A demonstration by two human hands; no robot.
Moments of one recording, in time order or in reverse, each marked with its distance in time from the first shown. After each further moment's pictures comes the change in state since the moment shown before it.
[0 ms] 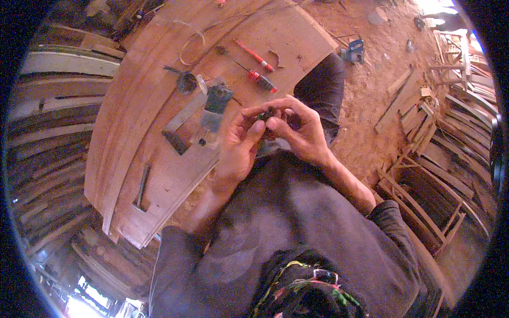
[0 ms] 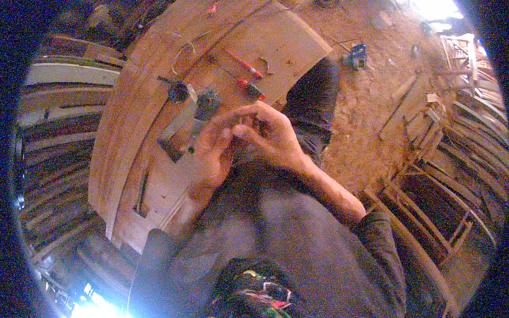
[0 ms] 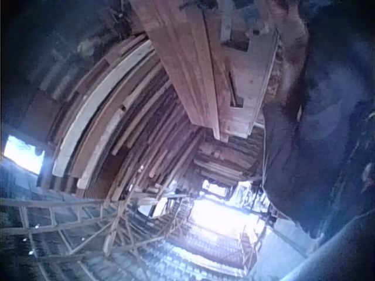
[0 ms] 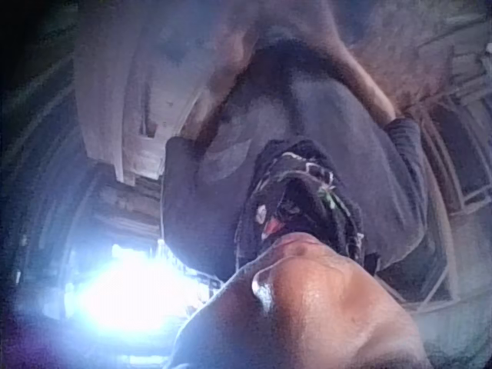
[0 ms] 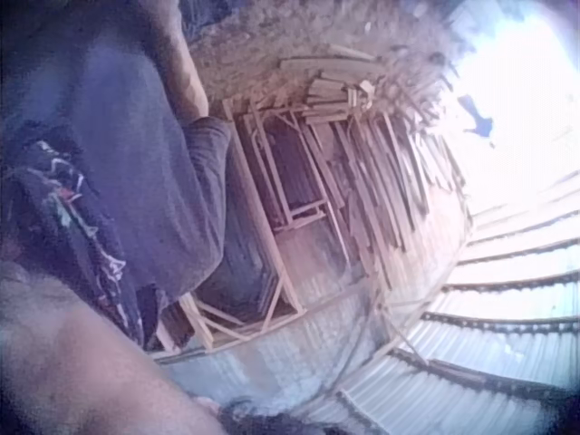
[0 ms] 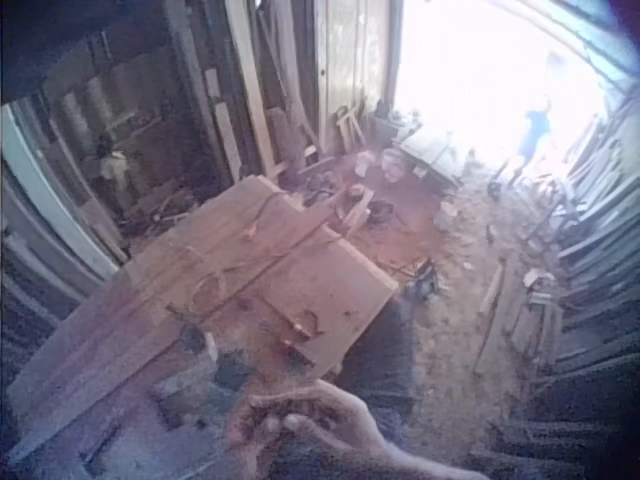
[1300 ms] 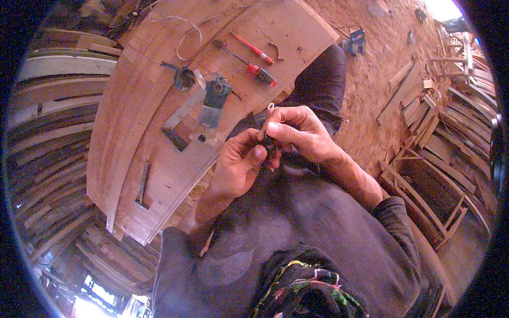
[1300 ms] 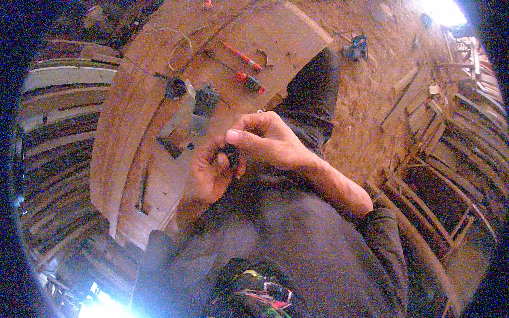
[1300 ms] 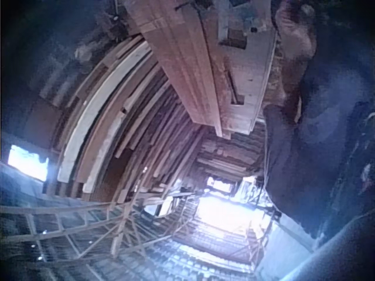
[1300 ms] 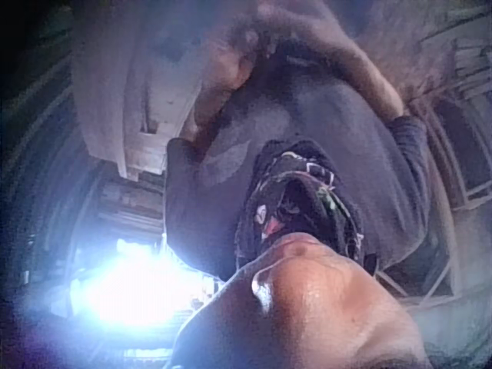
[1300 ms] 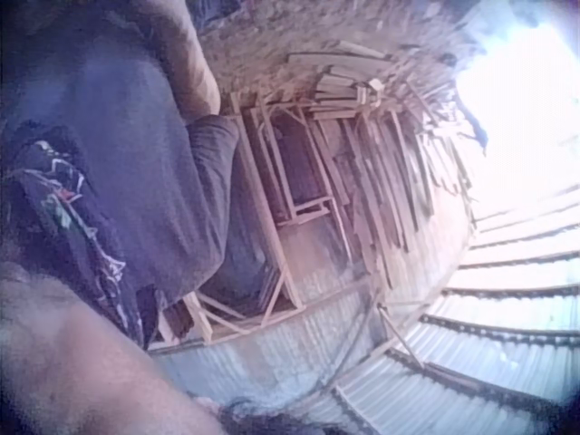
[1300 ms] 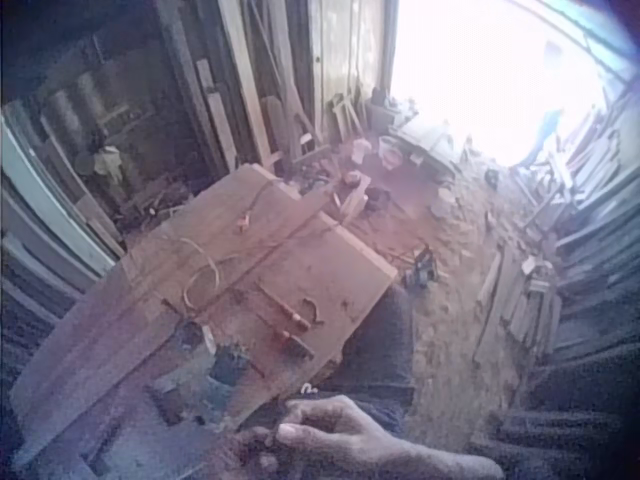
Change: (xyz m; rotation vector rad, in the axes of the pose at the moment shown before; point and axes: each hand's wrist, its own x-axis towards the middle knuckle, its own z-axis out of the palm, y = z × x) left_hand -0.038 0.016 -0.009 -0.103 -0.174 -0.176; right_hand -0.002 -0.028 -0.003 0.415 -0.341 0.303
